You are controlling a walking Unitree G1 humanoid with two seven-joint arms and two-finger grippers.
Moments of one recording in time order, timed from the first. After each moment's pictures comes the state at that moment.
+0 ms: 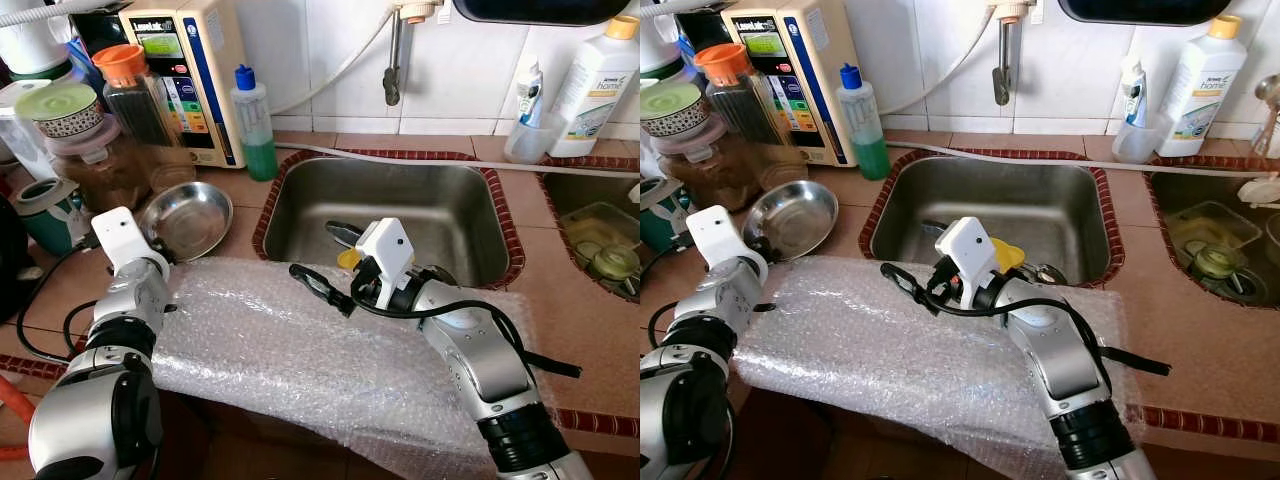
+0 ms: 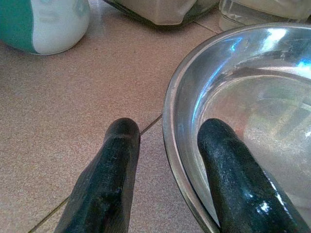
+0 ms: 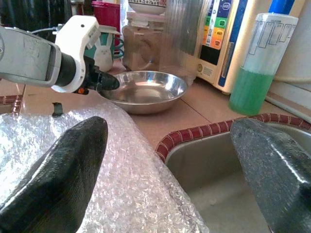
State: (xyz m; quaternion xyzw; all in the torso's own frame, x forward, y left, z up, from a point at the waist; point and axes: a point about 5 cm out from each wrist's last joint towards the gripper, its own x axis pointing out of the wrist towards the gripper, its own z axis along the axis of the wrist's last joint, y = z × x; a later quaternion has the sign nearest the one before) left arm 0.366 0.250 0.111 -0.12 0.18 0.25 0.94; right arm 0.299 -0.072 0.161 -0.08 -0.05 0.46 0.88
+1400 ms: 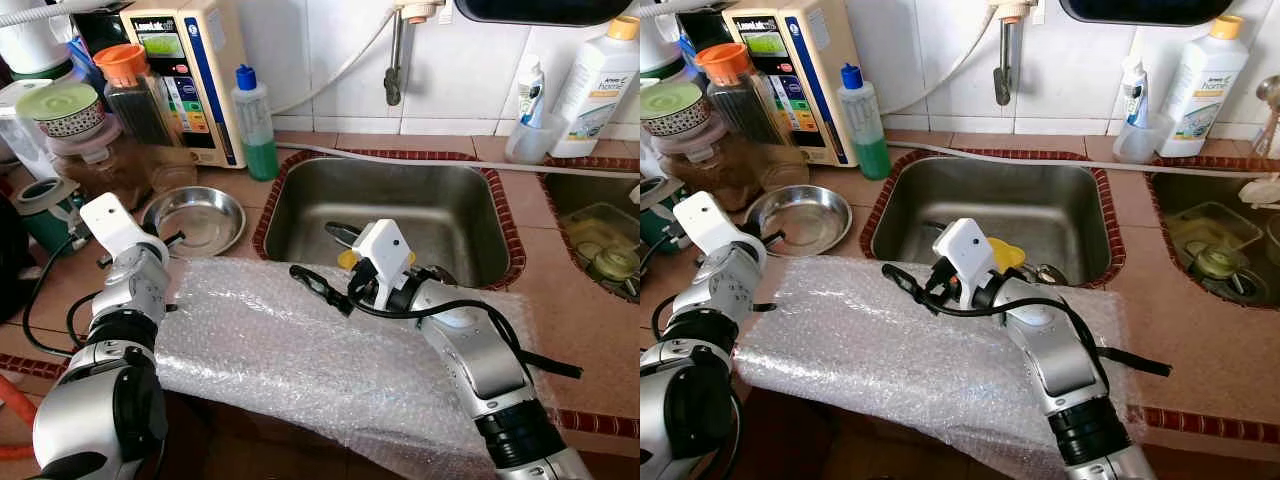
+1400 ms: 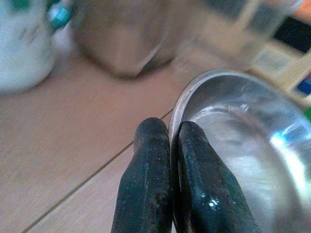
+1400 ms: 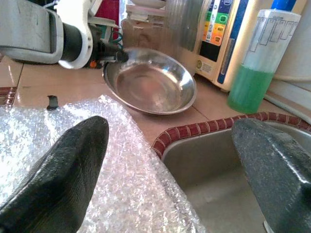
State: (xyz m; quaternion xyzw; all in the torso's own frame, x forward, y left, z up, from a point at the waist) left arm 0.379 0.239 0.139 -0.18 0.08 0.20 0.96; right arm 0.303 -0.072 0.159 -0.09 -0.05 0.45 0.89
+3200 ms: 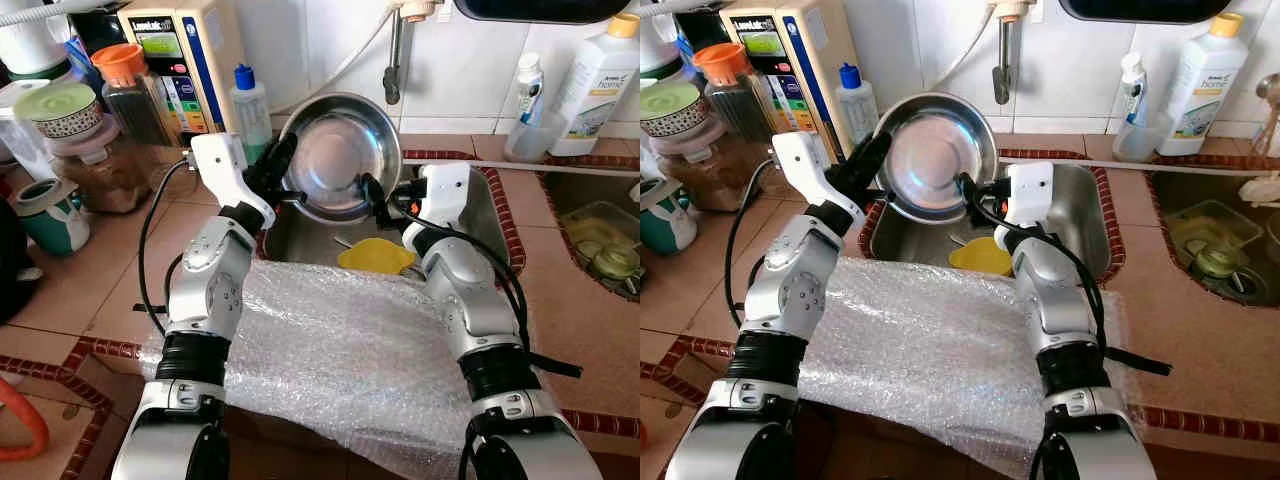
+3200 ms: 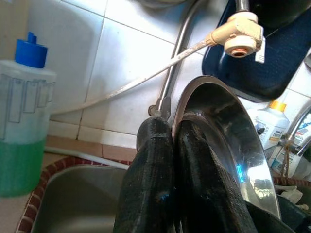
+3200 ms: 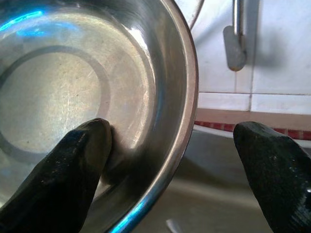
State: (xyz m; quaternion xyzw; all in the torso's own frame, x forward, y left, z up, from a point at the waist) left arm 0.358 0.103 0.207 -0.20 -0.13 -0.23 0.94; right arm 0.369 -0.108 0.175 0.04 -0.07 0.15 0.99
